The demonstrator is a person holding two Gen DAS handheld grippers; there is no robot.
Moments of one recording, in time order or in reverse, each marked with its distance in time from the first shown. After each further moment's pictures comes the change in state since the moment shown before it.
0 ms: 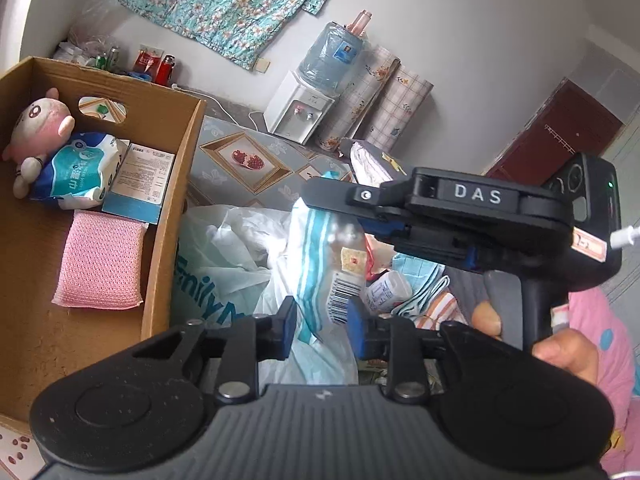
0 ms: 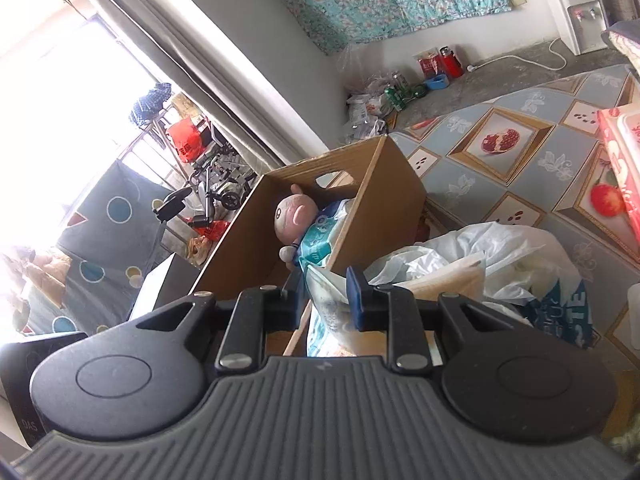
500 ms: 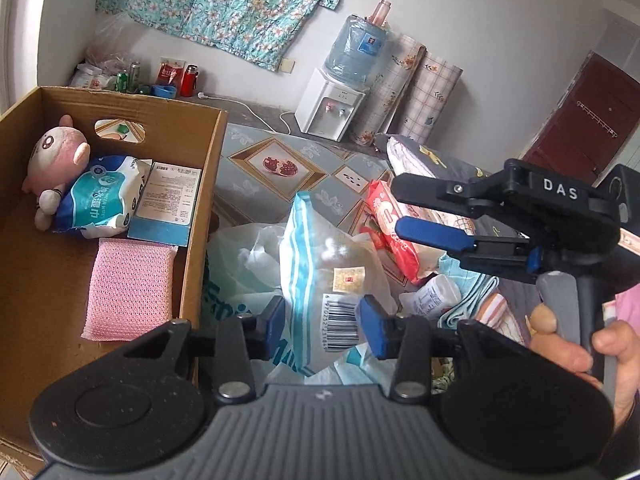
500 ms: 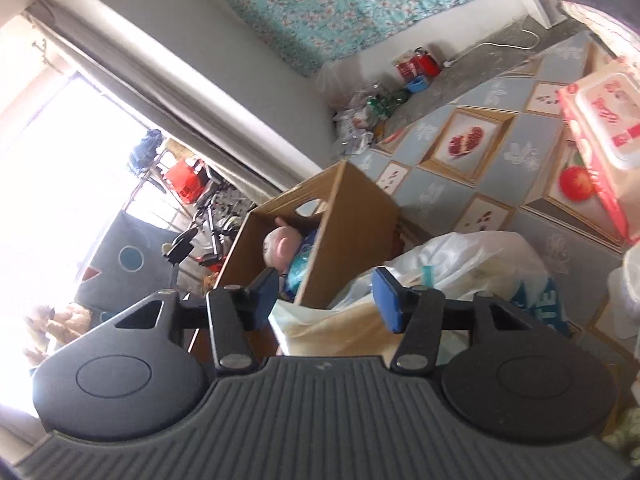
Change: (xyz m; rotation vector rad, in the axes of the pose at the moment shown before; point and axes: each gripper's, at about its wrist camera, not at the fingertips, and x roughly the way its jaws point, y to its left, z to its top) left arm 0.021 -0.004 0.015 0.059 0.018 0.139; right arm -0.026 -0.061 0.012 0.176 -0.067 0.005
